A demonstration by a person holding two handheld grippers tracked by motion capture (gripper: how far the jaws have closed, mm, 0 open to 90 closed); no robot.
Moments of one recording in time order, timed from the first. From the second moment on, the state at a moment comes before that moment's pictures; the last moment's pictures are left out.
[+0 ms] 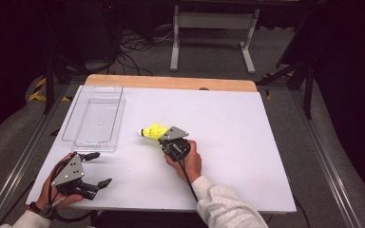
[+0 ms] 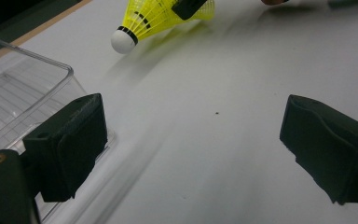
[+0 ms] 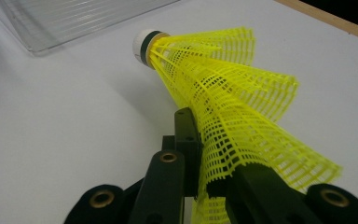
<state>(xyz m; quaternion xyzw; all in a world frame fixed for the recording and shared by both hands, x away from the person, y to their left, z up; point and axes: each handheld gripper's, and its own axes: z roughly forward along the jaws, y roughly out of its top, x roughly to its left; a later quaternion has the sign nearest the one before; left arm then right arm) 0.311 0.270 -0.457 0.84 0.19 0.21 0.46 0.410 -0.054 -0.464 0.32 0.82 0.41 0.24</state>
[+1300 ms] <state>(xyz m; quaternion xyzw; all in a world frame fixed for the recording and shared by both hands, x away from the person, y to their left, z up) 0.311 0.270 -0.457 0.84 0.19 0.21 0.46 0.397 -0.086 -0.433 0.28 0.82 0.43 0.23</state>
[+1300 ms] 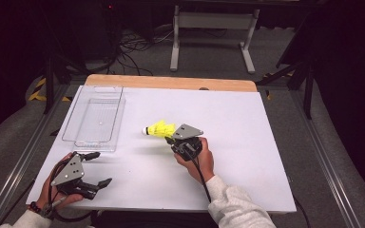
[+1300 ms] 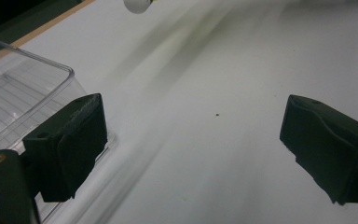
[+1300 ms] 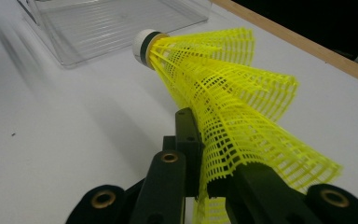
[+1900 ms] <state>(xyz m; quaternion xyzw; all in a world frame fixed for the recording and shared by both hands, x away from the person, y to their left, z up) 0.311 0.271 -0.457 0.84 0.19 0.21 0.46 0.394 -0.096 -0.422 0.26 0.82 0.44 0.24</state>
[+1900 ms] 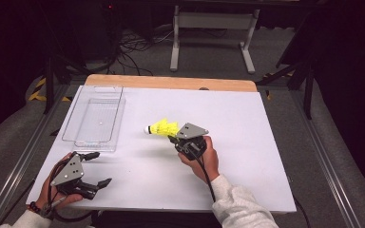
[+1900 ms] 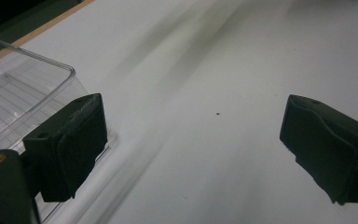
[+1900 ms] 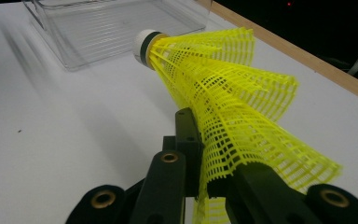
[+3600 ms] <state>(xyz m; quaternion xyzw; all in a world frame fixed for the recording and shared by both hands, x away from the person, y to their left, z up) 0.314 0.273 -0.454 0.83 0.19 0.22 0.47 0.403 -0.091 -0.411 0.27 0.81 0.47 0.22</state>
